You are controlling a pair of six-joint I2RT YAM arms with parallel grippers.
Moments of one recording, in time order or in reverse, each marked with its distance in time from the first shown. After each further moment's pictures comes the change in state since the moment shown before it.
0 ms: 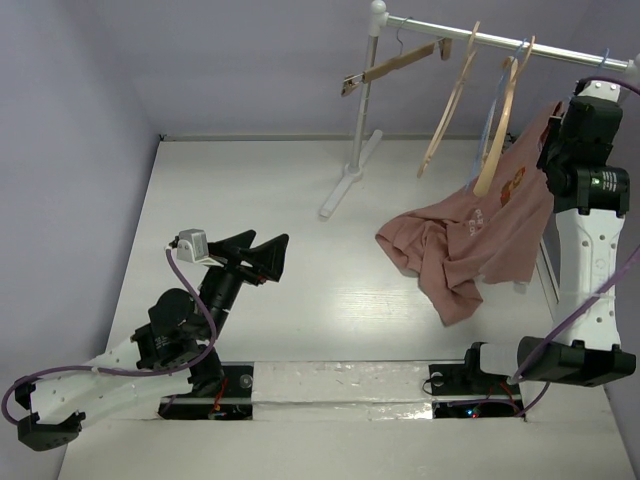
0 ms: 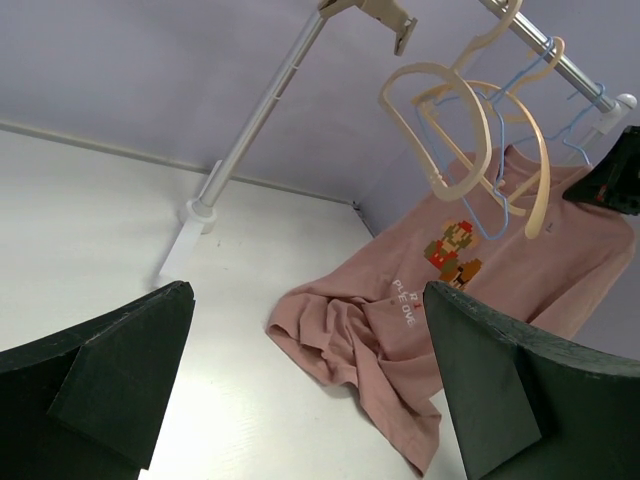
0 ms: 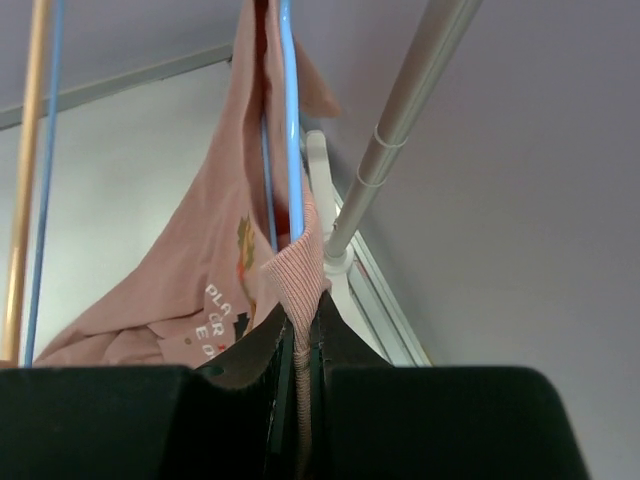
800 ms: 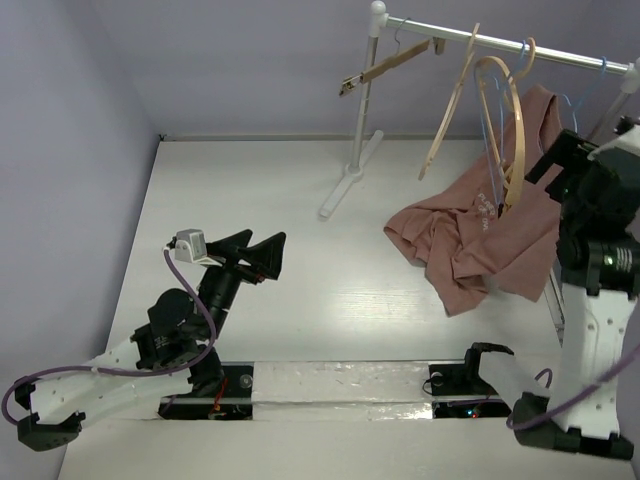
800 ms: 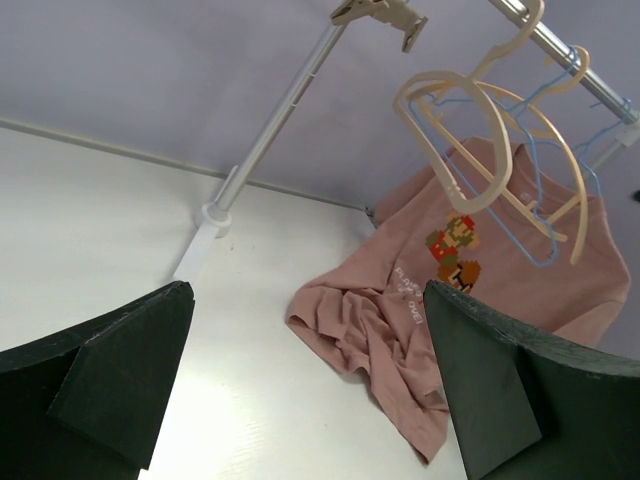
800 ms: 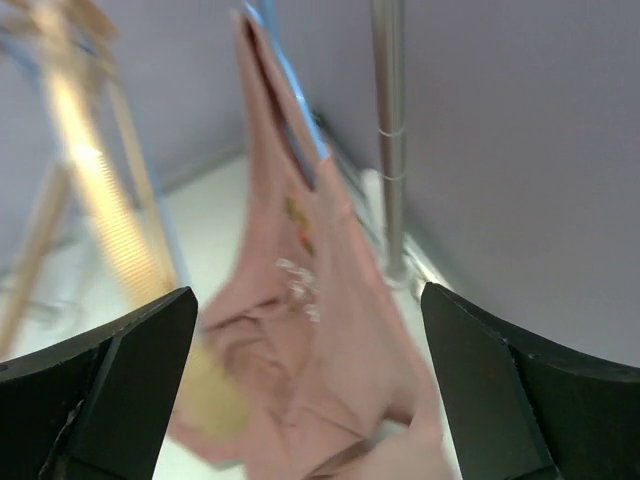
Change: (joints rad) left arm 0.000 -0.005 0.000 0.001 -0.027 0.010; right arm -0.012 -0.309 -0.222 0.119 -0.052 0.188
